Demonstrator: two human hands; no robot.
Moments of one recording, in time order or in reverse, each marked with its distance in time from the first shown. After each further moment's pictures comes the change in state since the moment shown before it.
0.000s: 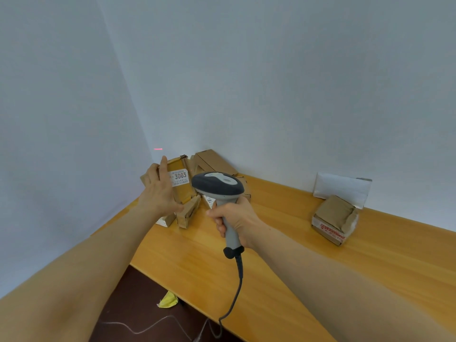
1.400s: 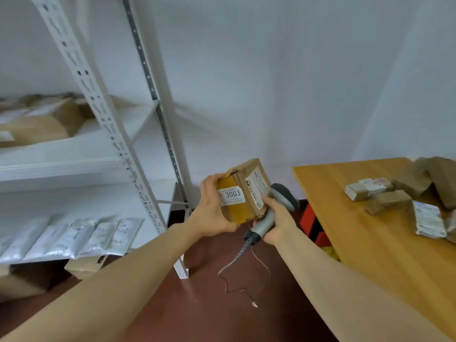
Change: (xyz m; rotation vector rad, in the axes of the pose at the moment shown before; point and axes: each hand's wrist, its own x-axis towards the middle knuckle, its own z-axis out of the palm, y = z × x) left_hand -0.414 -0.165 -0.117 -0.435 0.312 -0.417; right_hand -0.124 0.139 0.278 0.361 -0.448 0.640
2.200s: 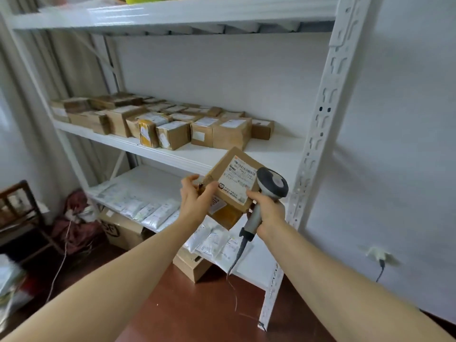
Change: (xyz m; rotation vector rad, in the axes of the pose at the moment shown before) left_hand -0.154 -0.170 -0.348 -0.292 0.913 -0.639; right_hand 0.013 0.292 0.355 -0.601 -0.391 -0.118
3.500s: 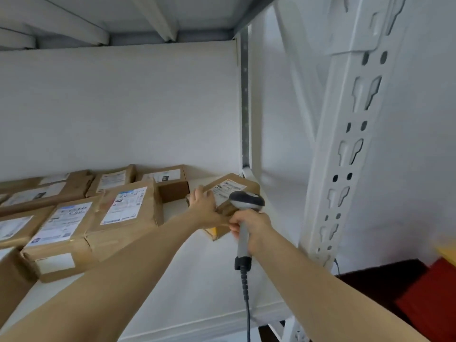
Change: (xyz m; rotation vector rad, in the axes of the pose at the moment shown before) left_hand 0.364 0.045 0.257 1.087 -0.827 0.546; right_hand 0.287 -0.133 0.027 0.120 0.496 -0.003
